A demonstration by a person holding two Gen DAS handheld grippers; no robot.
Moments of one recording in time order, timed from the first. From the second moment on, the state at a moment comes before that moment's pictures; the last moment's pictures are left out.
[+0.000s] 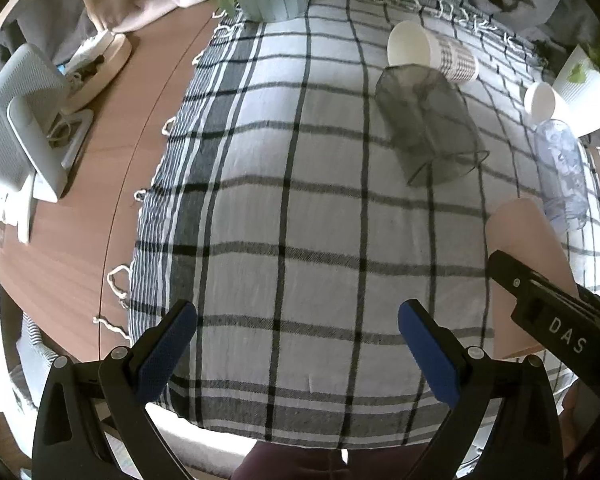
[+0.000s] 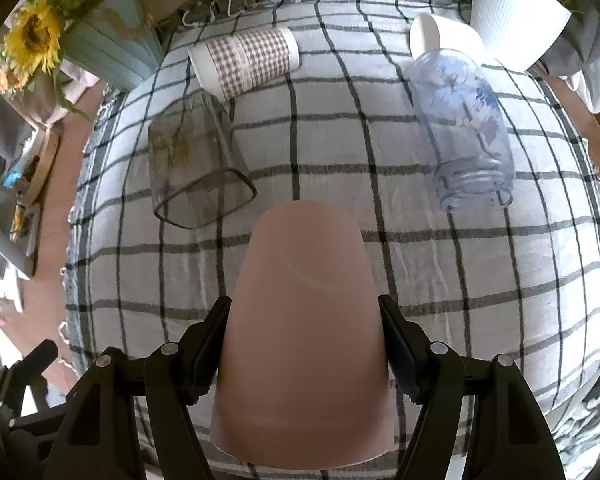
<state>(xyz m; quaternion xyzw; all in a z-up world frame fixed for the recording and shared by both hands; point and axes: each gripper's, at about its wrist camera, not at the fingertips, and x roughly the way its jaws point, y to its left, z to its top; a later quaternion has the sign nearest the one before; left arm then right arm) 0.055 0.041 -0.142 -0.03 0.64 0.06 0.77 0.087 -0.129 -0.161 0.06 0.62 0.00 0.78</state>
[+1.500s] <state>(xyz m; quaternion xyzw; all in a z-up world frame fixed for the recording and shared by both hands) 0.066 -0.032 -0.106 -0.01 0.62 -0.02 0.78 0.055 -0.213 -0.099 0.15 0.58 -0.02 0.80</state>
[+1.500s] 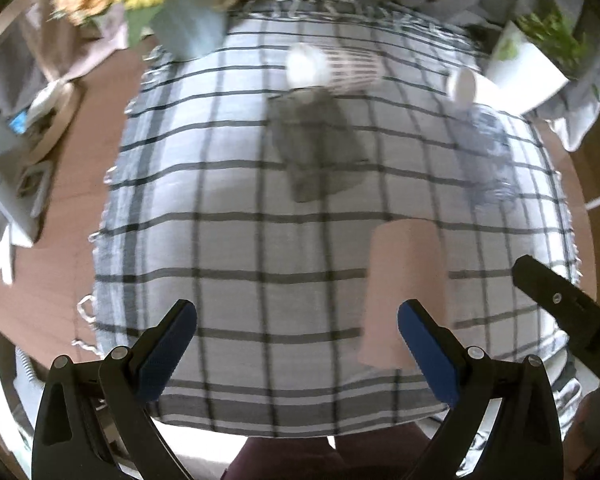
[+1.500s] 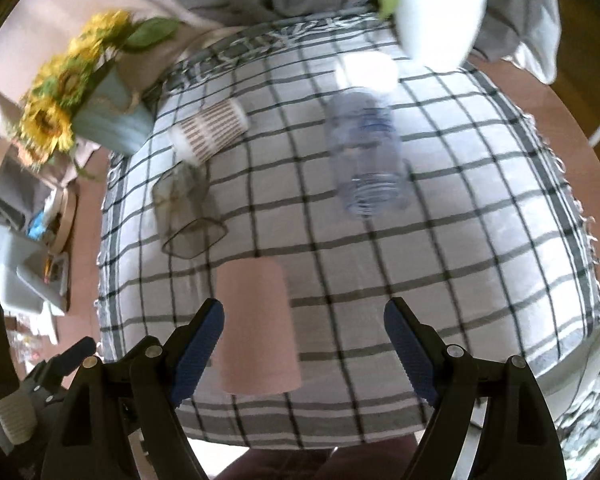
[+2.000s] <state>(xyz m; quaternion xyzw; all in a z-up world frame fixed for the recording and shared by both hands) 0.107 -0.097 -0.143 0.01 0.67 -0.08 0.74 0.050 -0.282 -0.119 0.21 0.59 -0.09 0.78</state>
